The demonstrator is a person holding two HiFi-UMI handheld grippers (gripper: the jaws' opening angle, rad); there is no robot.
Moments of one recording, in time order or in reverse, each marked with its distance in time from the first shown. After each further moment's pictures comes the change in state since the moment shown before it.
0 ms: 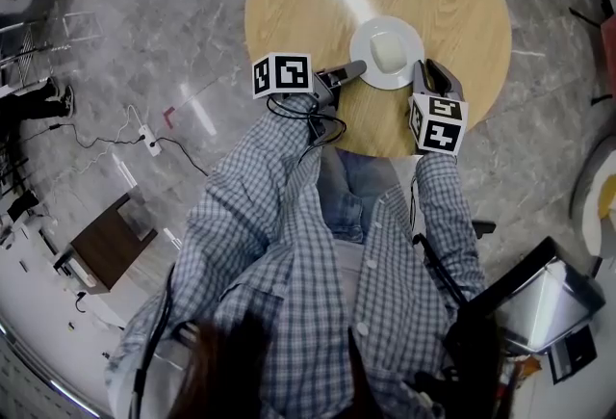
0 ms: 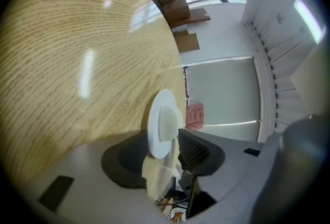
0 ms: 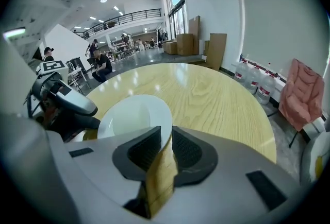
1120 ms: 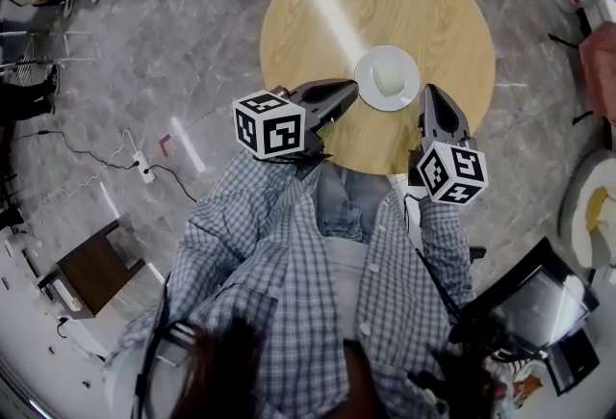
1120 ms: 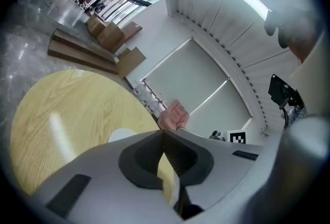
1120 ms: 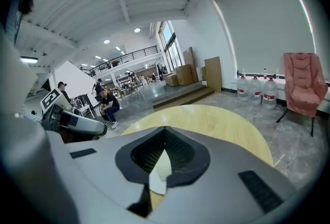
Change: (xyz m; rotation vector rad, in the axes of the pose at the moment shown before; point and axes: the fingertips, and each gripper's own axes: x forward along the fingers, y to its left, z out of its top) left arm -0.078 -0.130 0.009 0.649 -0.148 -0.145; right arm -0.110 0.027 0.095 0.169 -0.375 0.107
